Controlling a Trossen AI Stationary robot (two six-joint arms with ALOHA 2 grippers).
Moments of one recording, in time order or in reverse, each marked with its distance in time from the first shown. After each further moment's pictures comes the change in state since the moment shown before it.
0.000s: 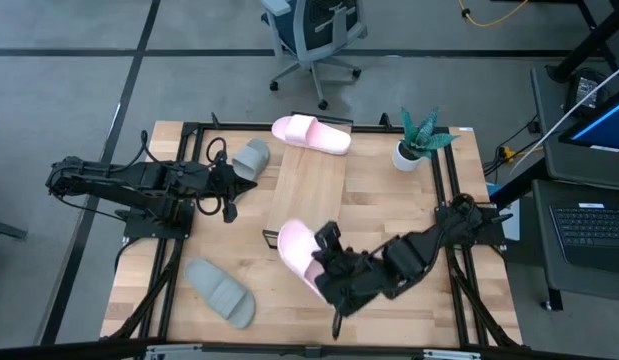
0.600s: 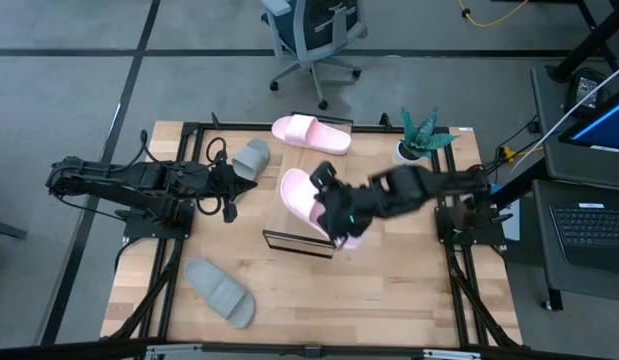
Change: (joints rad) left arm 0.000 0.000 0.000 0.006 0.000 0.001; right arm -0.307 -0.123 0.001 -0.029 -0.181 -0.502
